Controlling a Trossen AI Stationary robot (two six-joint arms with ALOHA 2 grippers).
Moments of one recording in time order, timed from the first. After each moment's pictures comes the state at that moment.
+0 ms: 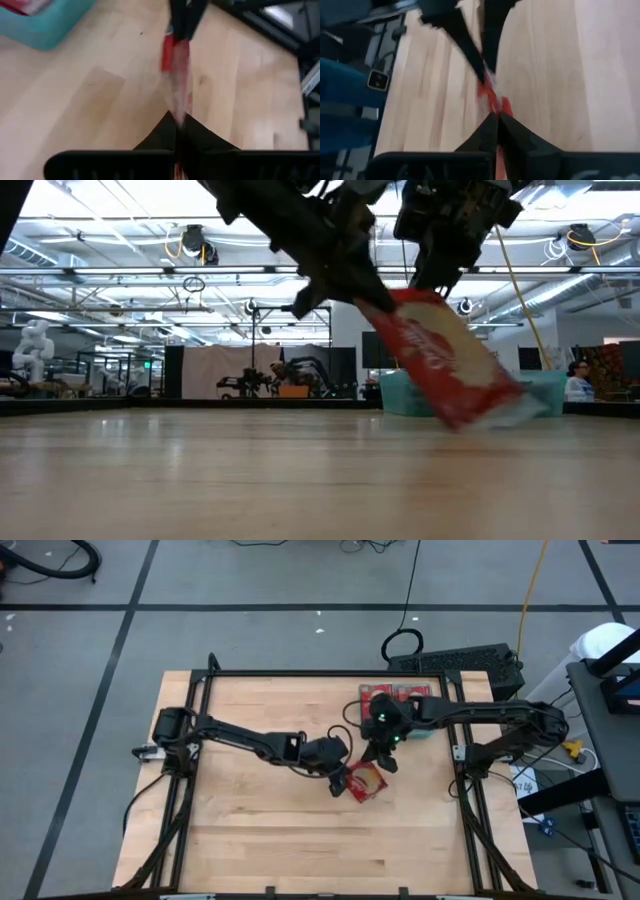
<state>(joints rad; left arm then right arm) -0.06 1.88 1.32 -0.12 -0.01 -0.52 -0.22 1.35 0.94 -0.54 -0.55 0.04</state>
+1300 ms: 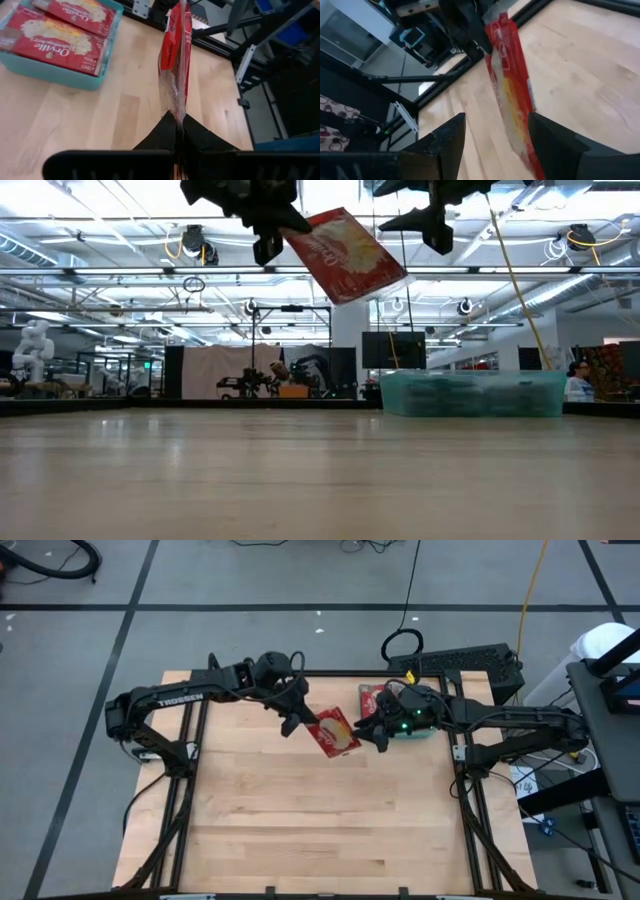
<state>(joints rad) 0.36 1.49 1.32 -0.47 0.55 -0.14 -0.14 1.13 0.94 -0.22 -0.13 0.65</state>
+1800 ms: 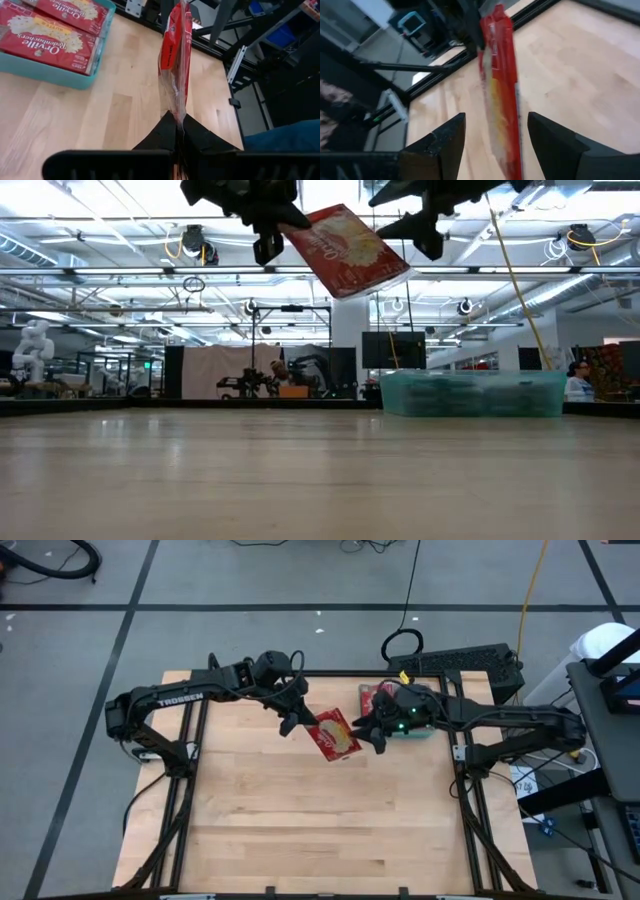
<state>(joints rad) 0.36 1.49 1.32 -0.47 0.60 -0.17 -0.16 1.16 0.94 -0.21 -0.17 0.53</state>
